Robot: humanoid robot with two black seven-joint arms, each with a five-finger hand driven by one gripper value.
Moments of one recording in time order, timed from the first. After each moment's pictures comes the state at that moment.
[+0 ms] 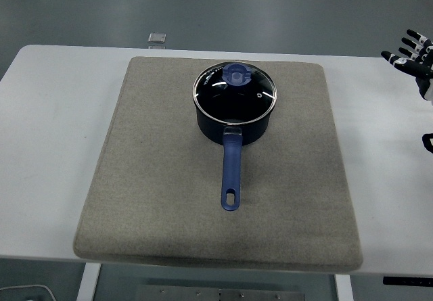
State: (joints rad) left arm -0.01 0.00 -0.01 -0.11 0.12 -0.05 0.08; right arm 0.97 -0.36 0.16 0.34 0.06 0.08 0.42
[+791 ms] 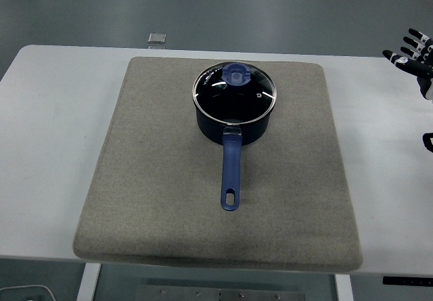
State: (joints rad) left arm -0.01 0.00 -0.01 -0.09 0.12 -0.05 0.08; right arm 0.98 -0.36 0.16 0.34 0.06 0.07 0.42
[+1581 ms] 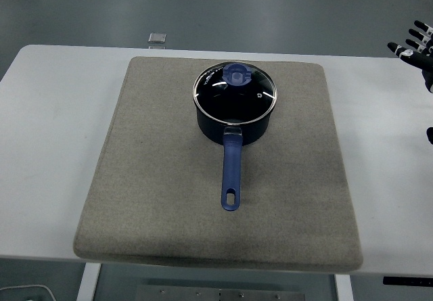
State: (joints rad) left arm -0.02 0.00 -0.01 -0.09 0.12 -0.05 0.08; right arm 1.00 -0.37 0.17 0.33 0.06 0.07 0.42
